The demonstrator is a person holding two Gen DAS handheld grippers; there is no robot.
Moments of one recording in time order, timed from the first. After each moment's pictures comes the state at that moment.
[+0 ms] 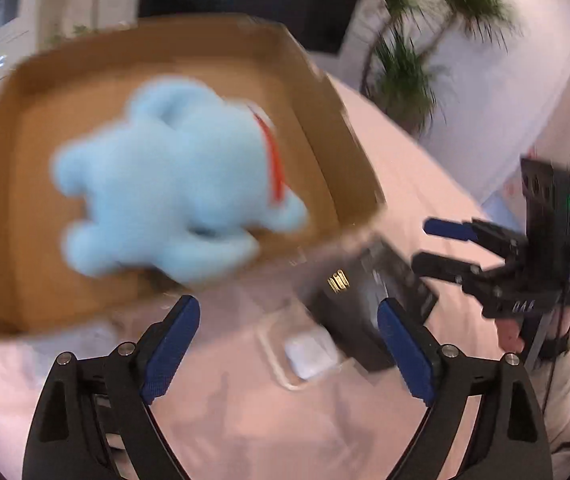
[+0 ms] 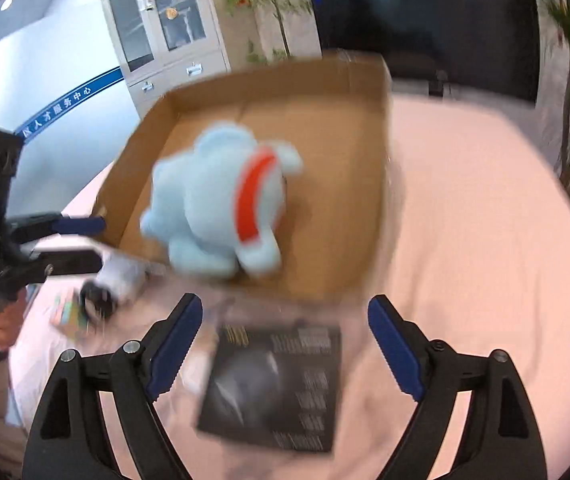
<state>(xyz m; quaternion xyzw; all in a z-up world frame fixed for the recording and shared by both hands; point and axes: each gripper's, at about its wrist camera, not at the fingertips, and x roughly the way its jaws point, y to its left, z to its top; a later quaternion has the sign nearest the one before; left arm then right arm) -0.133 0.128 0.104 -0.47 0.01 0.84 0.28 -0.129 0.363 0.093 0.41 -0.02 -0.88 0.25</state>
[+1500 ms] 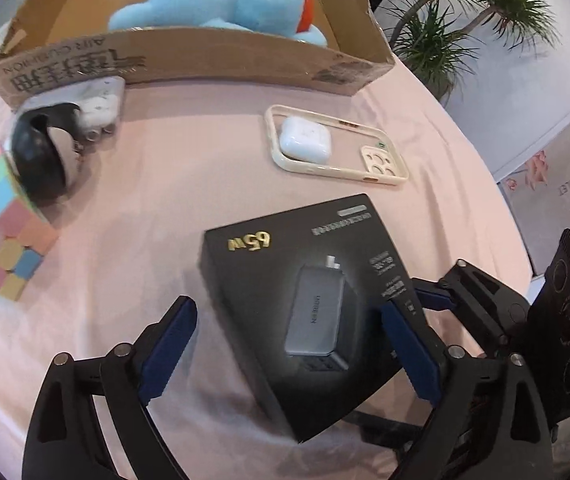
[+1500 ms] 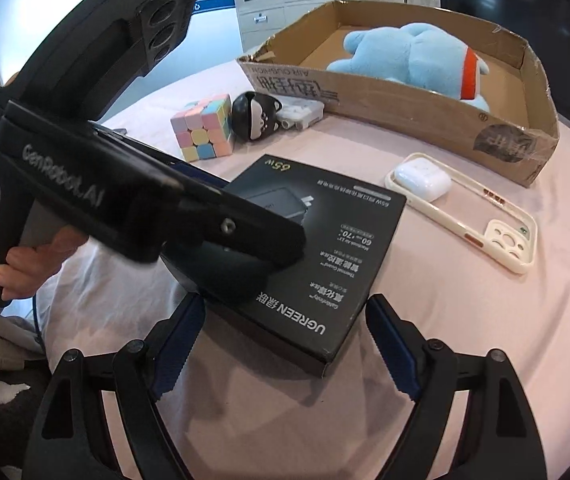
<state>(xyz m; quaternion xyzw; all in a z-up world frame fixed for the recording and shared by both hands) 0.001 0.089 0.035 -0.55 -0.08 0.79 0.25 0.061 0.239 -0.001 0.40 0.13 -0.83 0.37</state>
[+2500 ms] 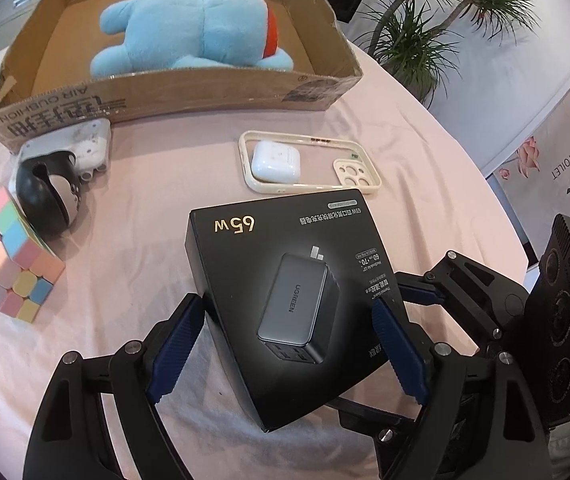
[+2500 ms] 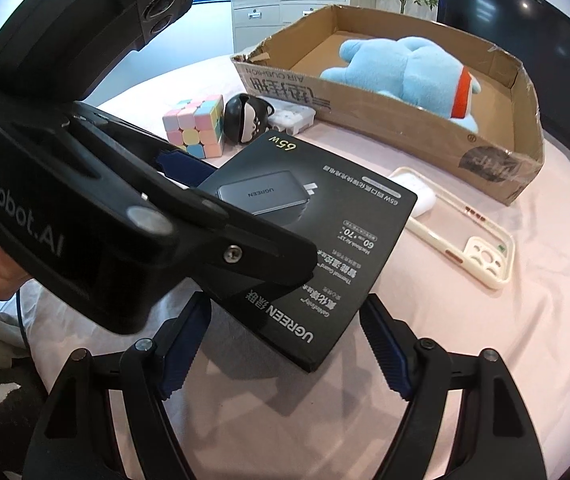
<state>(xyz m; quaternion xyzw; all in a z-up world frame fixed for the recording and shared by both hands) 0.007 0.082 0.067 -0.51 -0.04 0.81 0.26 0.064 0.229 0.016 0.38 0.16 -0.85 0.33</state>
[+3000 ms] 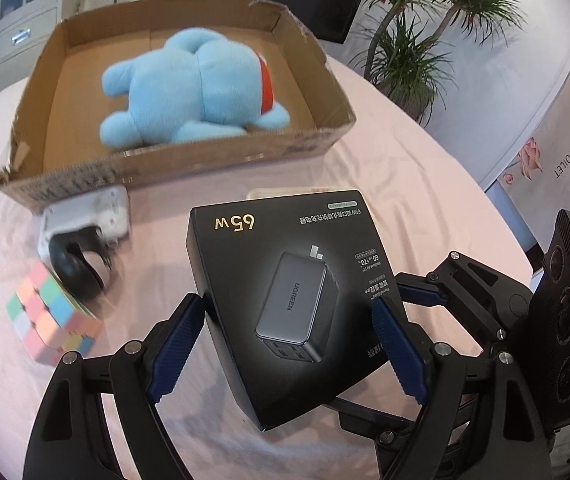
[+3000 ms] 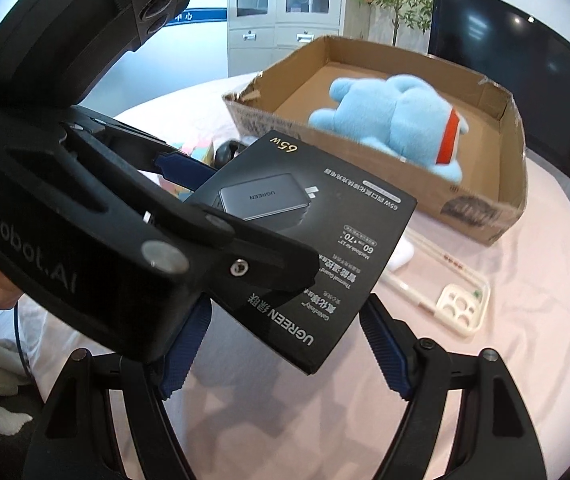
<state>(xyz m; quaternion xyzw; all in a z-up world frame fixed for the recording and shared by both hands) -0.007 0.074 0.112 -0.47 -0.02 0.84 0.26 0.051 0.227 0.051 0.34 0.16 -0.87 0.33</state>
